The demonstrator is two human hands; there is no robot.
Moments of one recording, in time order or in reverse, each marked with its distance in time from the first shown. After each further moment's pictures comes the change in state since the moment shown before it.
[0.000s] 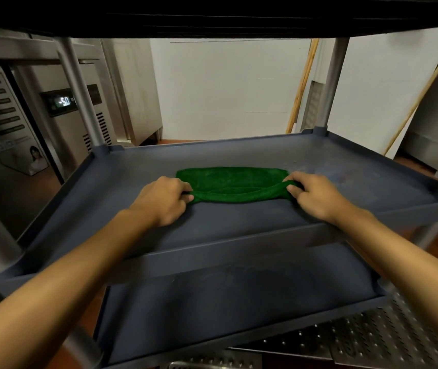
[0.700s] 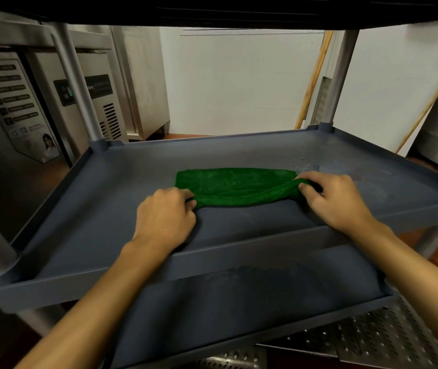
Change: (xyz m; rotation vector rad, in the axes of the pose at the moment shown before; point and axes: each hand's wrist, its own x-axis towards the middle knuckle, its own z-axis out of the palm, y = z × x) left_hand -0.062 0.021 0.015 -0.003 0.268 -0.183; right_hand -0.032 -0.021 0.005 0.006 0.287 -0.090
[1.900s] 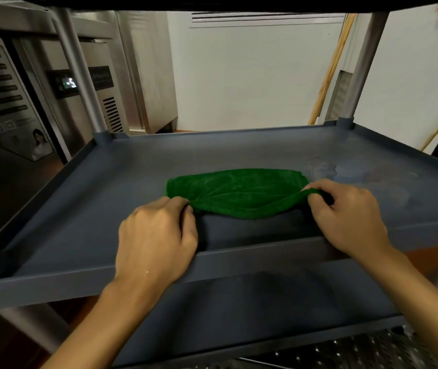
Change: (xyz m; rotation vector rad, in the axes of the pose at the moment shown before) left_hand -0.017 0.005 0.007 -0.054 0.293 0.039; right_hand -0.001 -0.005 0.026 0.053 0.102 0.042
